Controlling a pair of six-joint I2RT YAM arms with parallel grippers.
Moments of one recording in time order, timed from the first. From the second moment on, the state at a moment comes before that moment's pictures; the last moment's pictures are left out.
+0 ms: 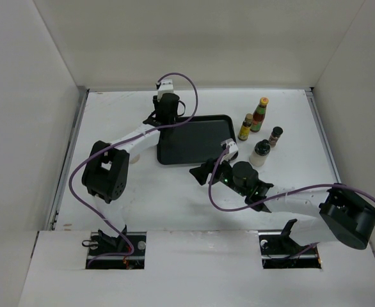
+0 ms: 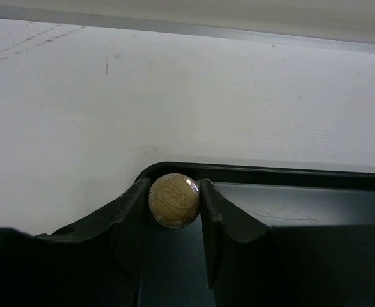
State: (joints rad) left arm -0.48 1.86 1.33 0.10 -0.55 -0.28; right arm 0.90 1.32 0.48 0.70 0.09 0.57
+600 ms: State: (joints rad) left arm -0.47 1.84 1.23 0.21 -0.57 -0.27; right arm 0.90 1.32 0.48 0.70 0.09 0.57
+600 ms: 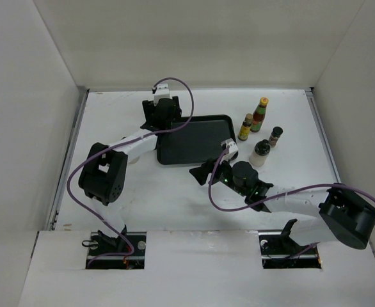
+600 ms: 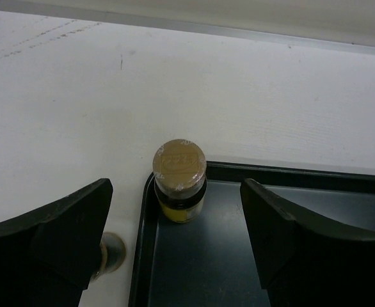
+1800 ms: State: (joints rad) left arm -0.71 0.84 0.42 0.45 -0.56 -0.50; right arm 0.74 1.25 0.80 0.24 0.33 0.48
